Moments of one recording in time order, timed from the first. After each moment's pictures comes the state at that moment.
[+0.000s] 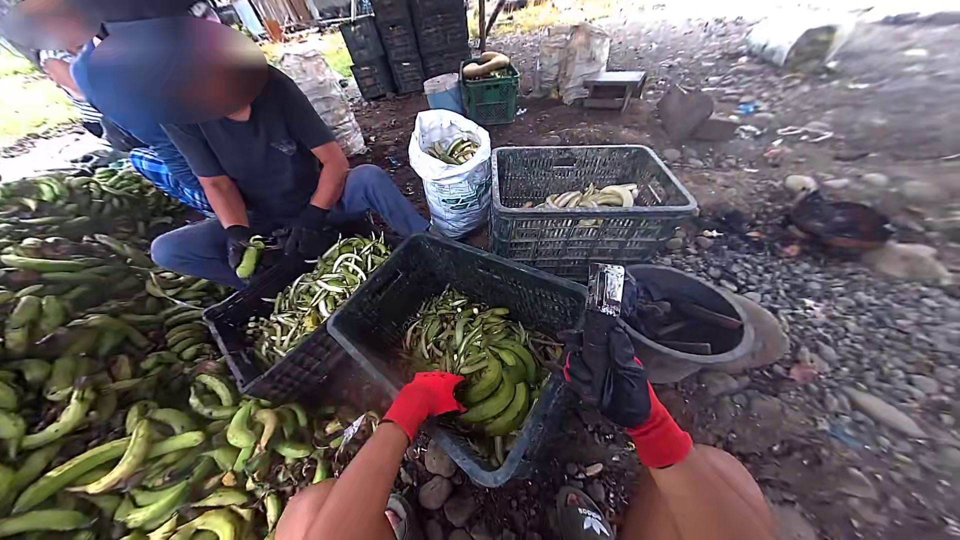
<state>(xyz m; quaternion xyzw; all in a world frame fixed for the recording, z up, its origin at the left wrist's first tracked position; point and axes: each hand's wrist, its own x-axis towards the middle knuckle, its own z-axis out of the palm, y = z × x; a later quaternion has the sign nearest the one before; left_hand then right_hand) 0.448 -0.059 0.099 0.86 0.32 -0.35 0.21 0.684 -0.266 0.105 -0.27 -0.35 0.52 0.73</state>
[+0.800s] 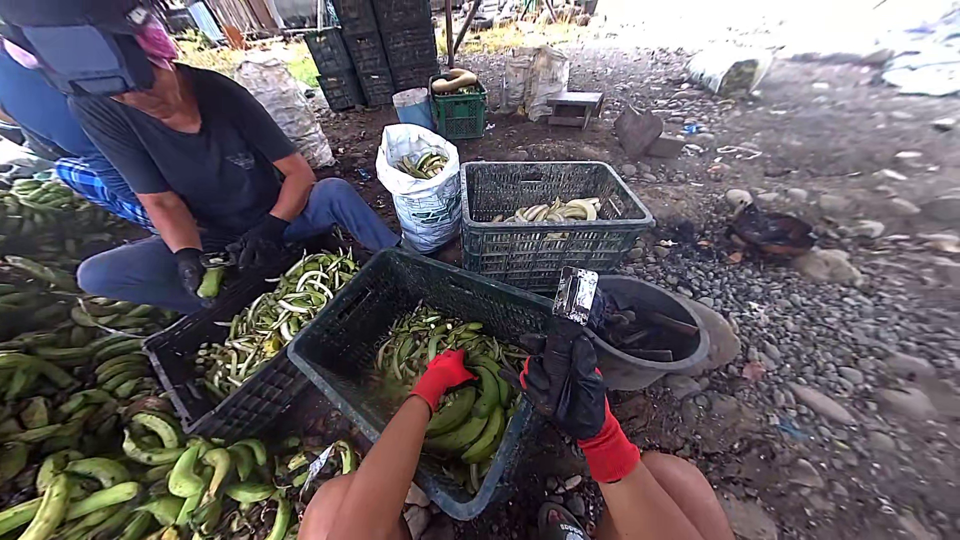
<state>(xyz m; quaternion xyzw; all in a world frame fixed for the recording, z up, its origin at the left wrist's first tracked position) 0.545 -0.028 0.059 0.85 0.39 -0.20 0.28 0.659 -0.247 0.127 -0.19 -0.32 0.50 0.78</state>
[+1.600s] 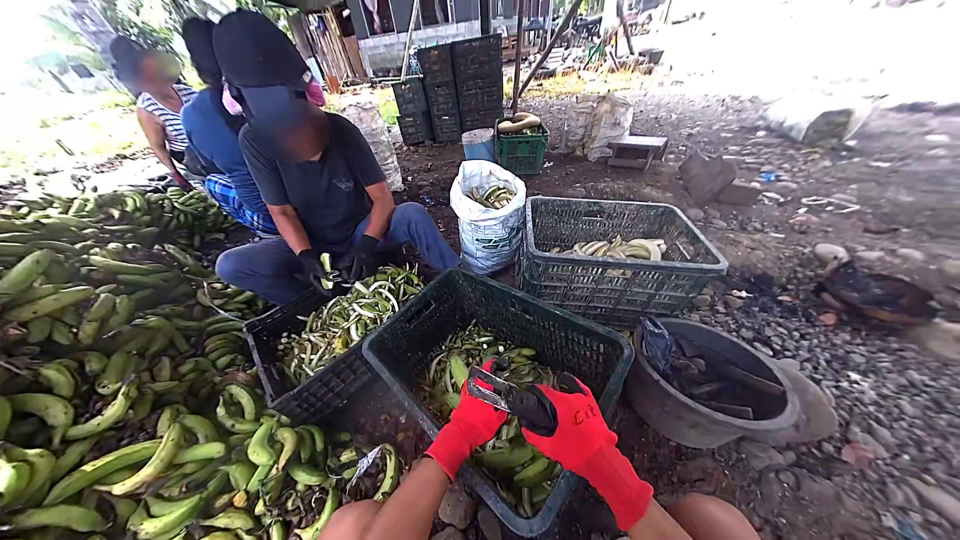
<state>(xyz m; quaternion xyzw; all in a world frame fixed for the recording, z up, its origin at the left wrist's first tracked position) 0.460 -0.085 0.121 0.86 0.35 0.19 0.33 0.598 -0.216 0.169 -0.75 -0.62 0.17 0.19</state>
